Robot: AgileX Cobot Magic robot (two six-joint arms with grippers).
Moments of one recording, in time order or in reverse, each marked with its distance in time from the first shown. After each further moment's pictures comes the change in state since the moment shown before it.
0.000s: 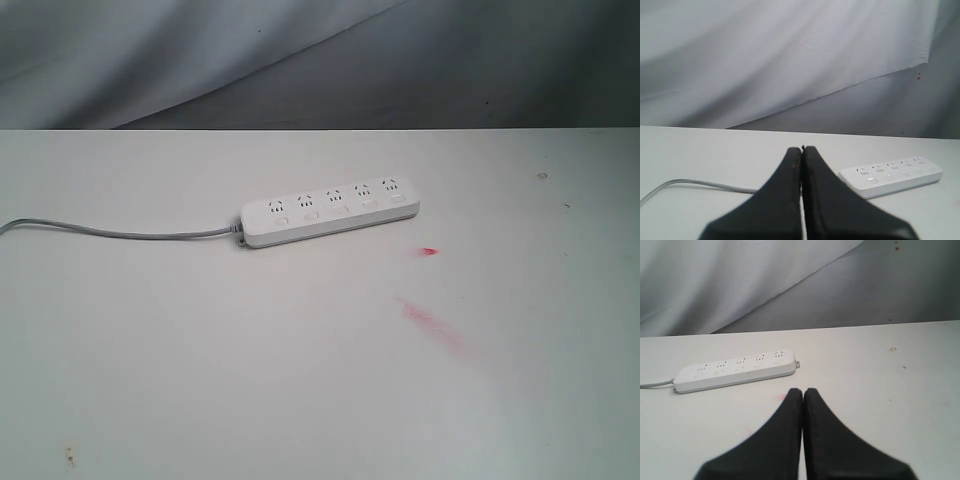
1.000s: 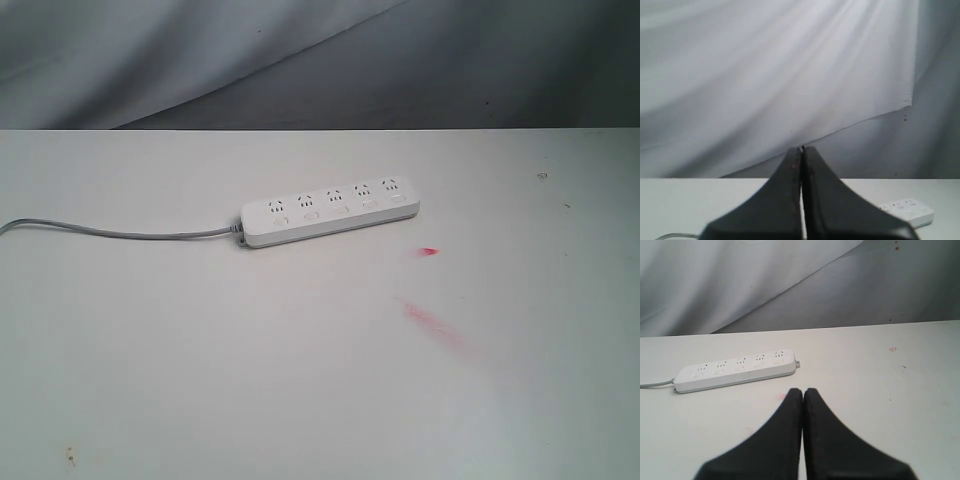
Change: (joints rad) left arm 0.000 -0.220 0.000 0.004 0.041 0.050; right arm 0.000 0.000 0.000 0.000 0.000 0.000
